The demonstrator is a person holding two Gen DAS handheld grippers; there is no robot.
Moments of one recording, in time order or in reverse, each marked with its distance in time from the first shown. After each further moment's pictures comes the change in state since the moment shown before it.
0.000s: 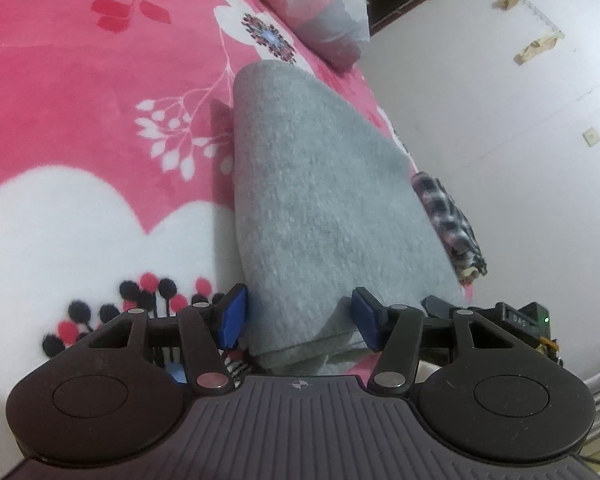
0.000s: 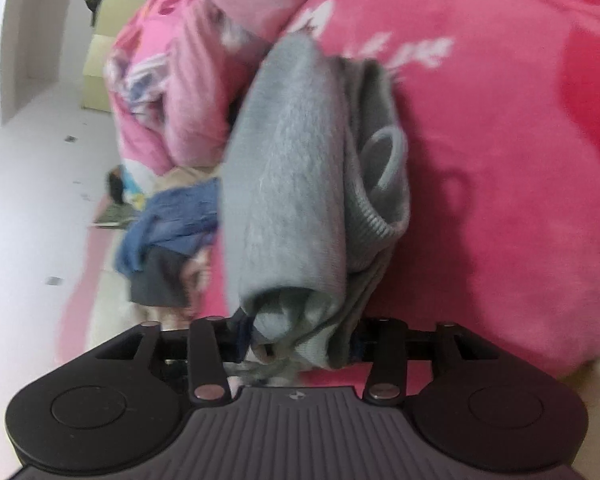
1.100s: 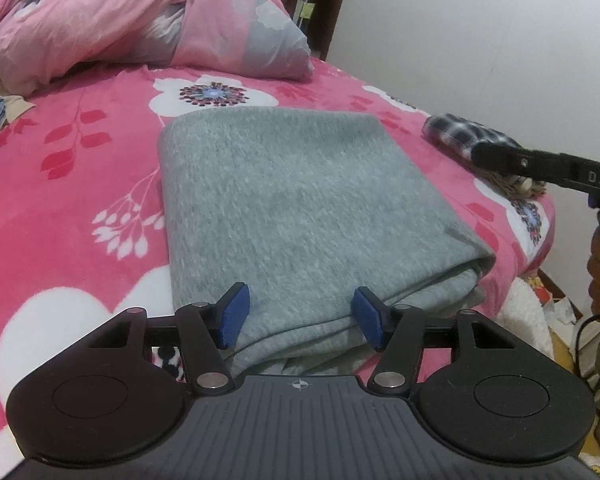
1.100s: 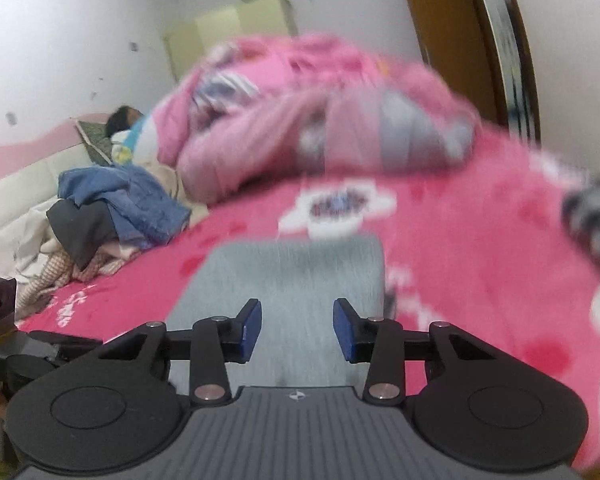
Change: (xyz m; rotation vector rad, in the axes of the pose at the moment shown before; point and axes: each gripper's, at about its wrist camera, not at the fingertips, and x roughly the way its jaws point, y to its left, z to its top) left arm 0.026 -0.079 -0.043 0.514 -0.090 0.300; right arm -0.040 0.103 -0.038 -0.873 -0.369 -0.297
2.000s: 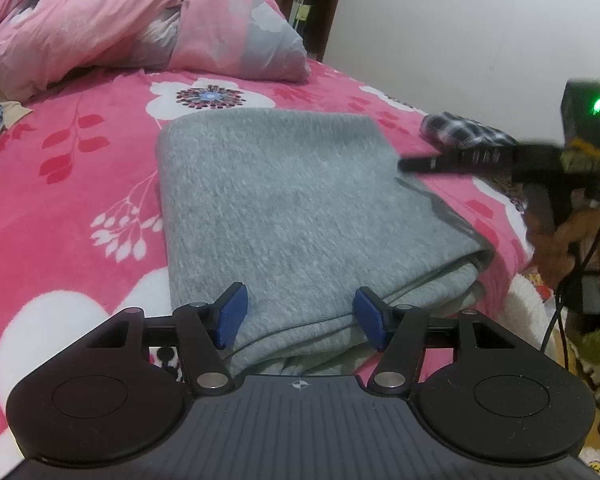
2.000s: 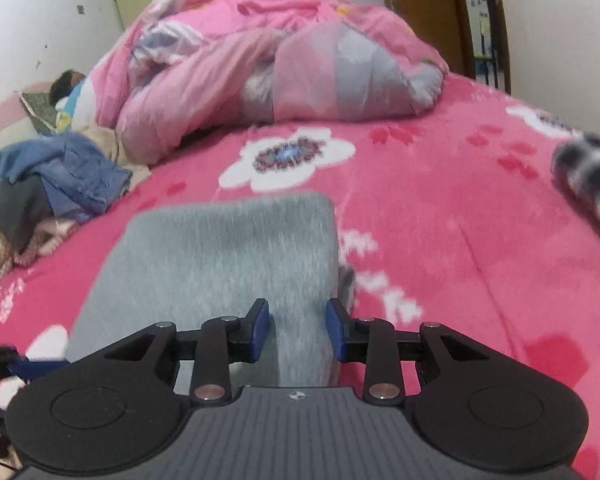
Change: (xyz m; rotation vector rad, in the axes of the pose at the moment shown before) left arm 0.001 0.001 -0.002 0.015 -0.006 -0.006; right arm 0.076 -0.030 0.011 0.063 0.155 -0.101
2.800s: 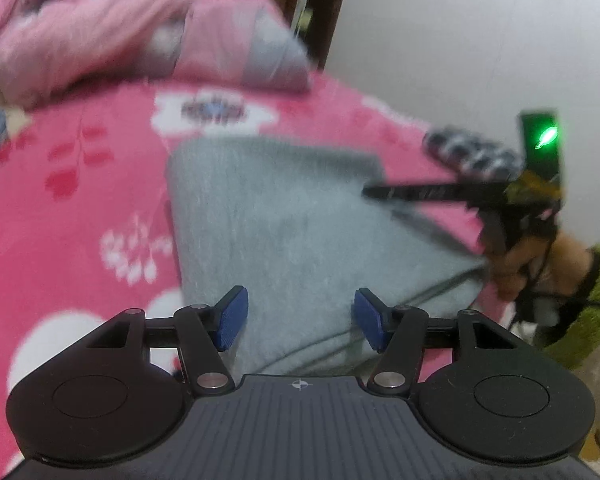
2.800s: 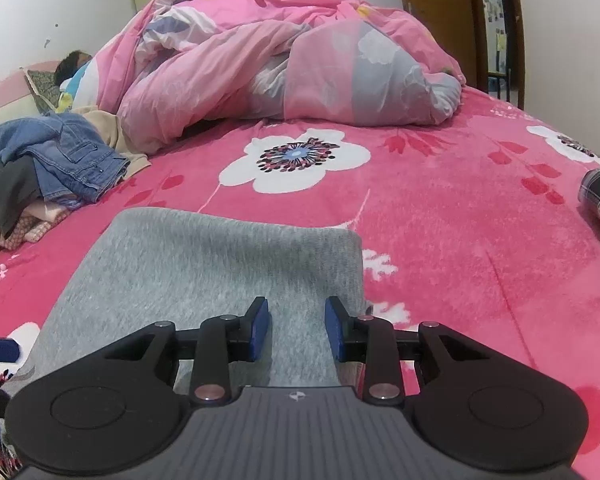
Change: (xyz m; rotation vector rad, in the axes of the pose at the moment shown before) left arm 0.007 0.009 0.010 -0.015 0.006 -0.001; right arm 0.047 0.005 -0.002 -0.061 0.026 -0.023
